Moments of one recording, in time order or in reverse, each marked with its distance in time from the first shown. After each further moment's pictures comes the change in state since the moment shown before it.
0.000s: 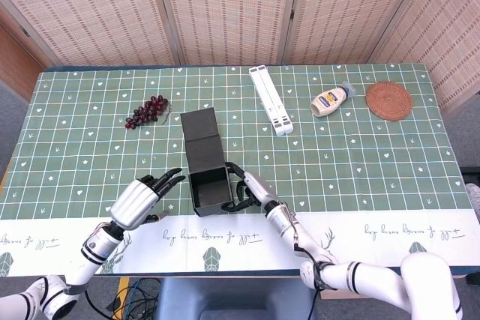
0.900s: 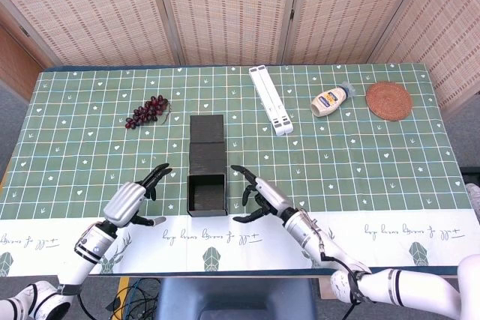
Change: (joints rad) left arm 0.014 0.077 -0.011 -0.120 -0.133 -0.192 -0.343; right arm -0.096 0.351 -0.012 -0.458 0.015 -0.007 -0.061
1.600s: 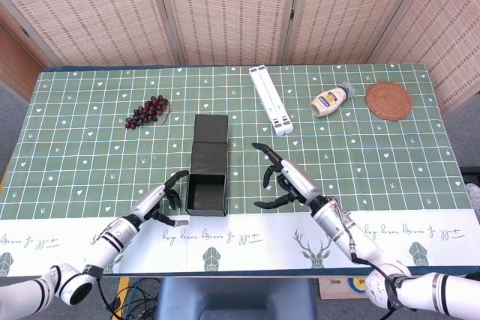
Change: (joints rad) left arm -0.110 -0.133 -0.042 0.140 -0.092 -0.295 -0.463; right arm -0.057 0.220 0.020 -0.130 -0.133 0.079 0.106
